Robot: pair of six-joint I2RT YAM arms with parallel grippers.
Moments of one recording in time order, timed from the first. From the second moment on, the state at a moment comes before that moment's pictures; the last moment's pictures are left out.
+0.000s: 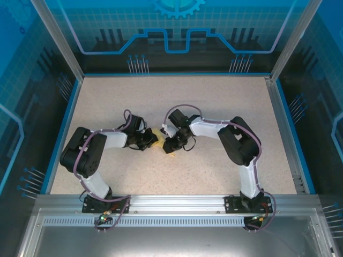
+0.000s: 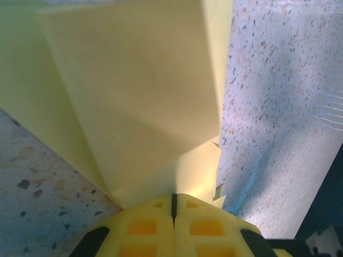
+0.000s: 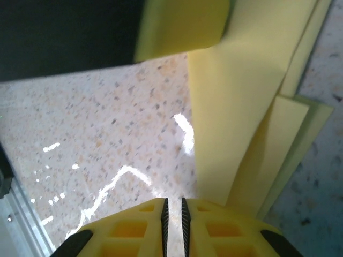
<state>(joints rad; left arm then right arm) -0.29 1.72 0.72 0.00 0.50 -0.95 0.71 2.02 1.30 -0.56 -0.58 0.16</state>
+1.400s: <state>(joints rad) -0.29 1.73 0.77 -0.09 0.50 -0.95 0.74 2.00 1.28 -0.56 -0.43 0.11</state>
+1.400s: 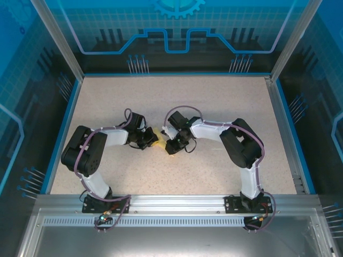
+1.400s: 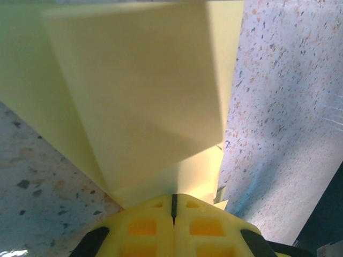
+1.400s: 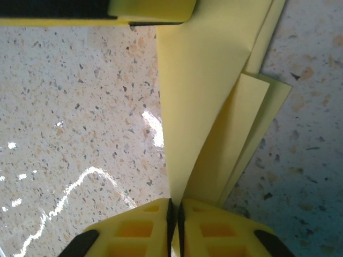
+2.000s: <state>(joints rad) -0.29 1.63 0.63 0.11 0.54 -0.96 0.68 2.00 1.22 -0.46 -0.63 0.16</state>
